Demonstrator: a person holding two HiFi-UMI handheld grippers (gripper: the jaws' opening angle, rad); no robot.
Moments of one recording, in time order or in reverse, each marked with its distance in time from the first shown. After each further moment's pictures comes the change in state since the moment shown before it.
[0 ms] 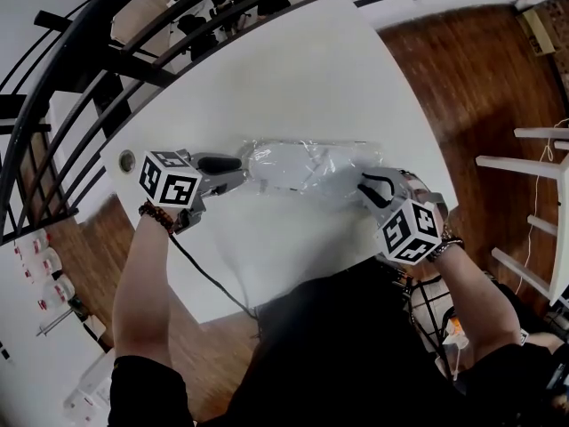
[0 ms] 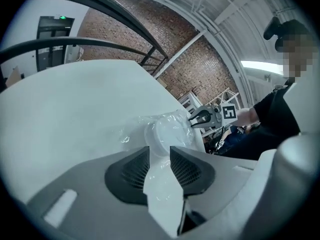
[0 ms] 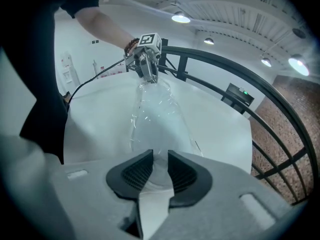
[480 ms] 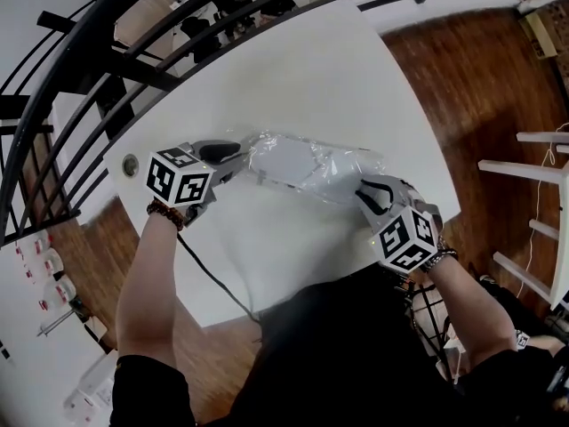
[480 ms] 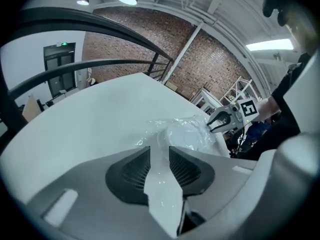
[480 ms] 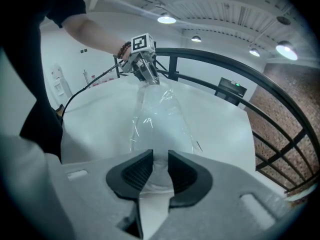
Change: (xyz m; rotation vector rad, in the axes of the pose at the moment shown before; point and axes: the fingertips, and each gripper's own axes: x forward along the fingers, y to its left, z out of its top) left arm -0.005 0.027 0.032 0.109 -0.047 0.222; right arm 0.002 0.003 0.008 0.129 -0.022 -0.020
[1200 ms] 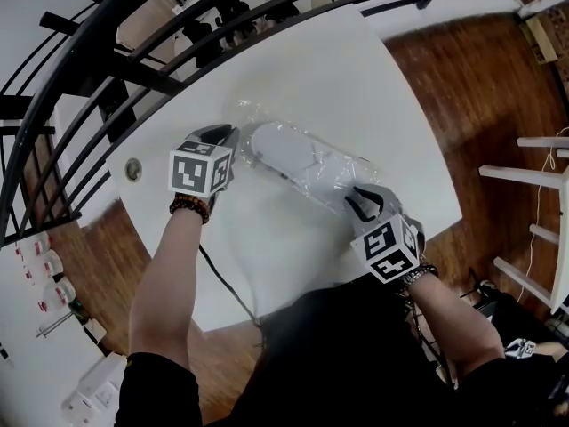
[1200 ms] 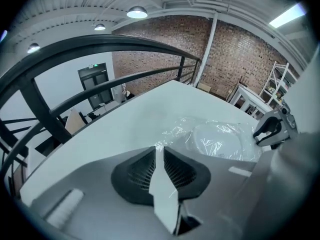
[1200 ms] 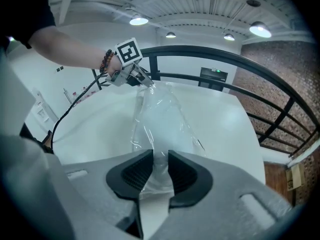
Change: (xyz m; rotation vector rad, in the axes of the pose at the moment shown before) left arm -0.005 0.069 0.030 -0.034 -0.065 0.448; right arm 0.015 0.005 0.023 0.271 0.000 -0.063
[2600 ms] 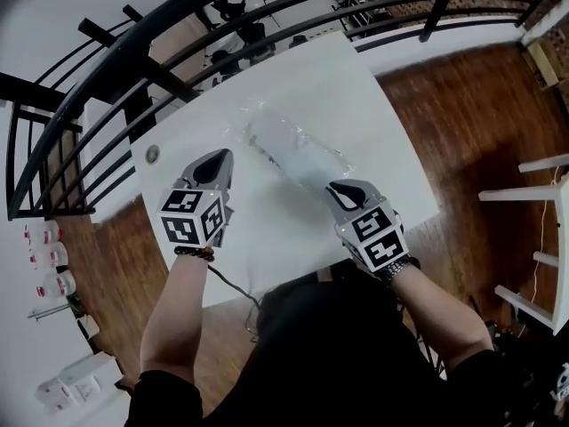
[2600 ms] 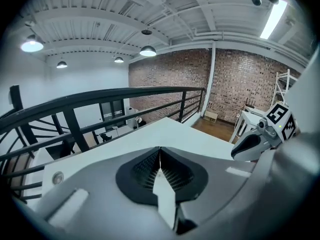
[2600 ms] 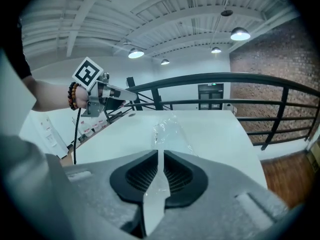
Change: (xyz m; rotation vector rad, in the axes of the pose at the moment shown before) left arm -0.149 -0.103 0.019 -0.089 -0.358 0.143; right arm -0.077 0.015 0.033 0.131 -0.286 0.096
